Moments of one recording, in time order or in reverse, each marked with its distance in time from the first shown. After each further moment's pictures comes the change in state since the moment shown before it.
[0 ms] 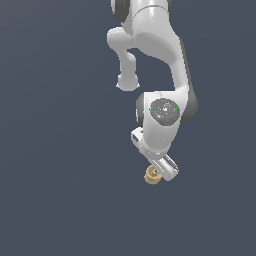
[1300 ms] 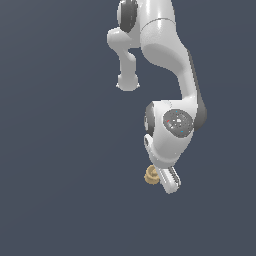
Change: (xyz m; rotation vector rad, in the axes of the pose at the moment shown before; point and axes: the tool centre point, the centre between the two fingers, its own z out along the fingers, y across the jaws) arm -0.006 -0.035 0.015 0.008 0.023 0.324
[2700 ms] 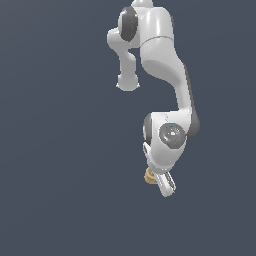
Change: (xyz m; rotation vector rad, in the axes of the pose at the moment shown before) arm 0.000 0.000 0.049 -0.001 0.000 0.004
